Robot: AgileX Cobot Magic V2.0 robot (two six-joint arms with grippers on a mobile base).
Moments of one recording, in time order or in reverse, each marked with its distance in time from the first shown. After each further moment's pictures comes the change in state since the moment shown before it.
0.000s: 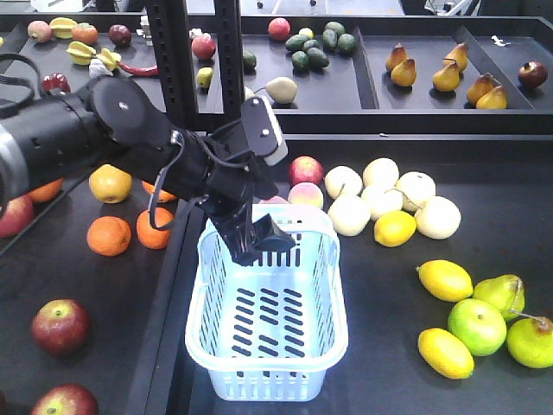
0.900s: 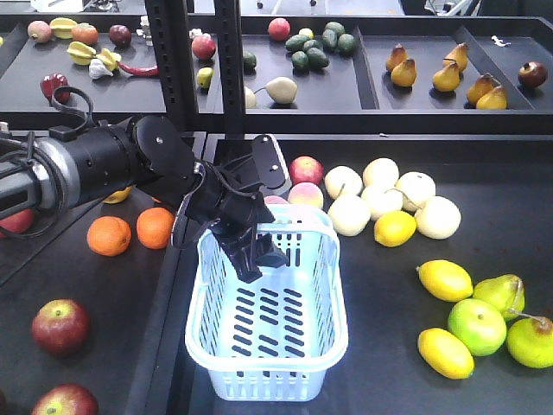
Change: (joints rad) left arm 0.000 0.116 0.000 0.049 -0.057 -0.001; right arm 0.000 0.000 0.000 0.000 0.000 0.000
